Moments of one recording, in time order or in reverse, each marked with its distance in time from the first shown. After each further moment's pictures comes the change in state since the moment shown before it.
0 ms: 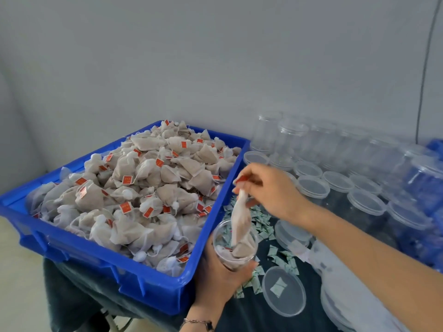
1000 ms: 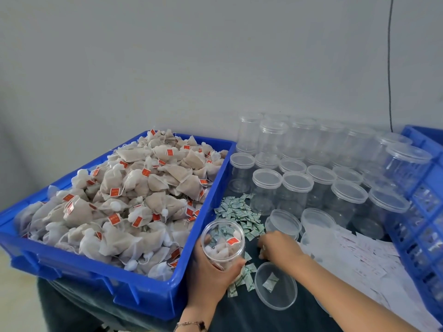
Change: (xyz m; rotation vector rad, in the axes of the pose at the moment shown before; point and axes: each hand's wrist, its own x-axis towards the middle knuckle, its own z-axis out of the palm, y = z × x) left_hand -0.001 -0.002 0.000 -0.030 -0.037 0.010; right_hand -0.061 0.148 0.015 -0.940 -0.305 0.412
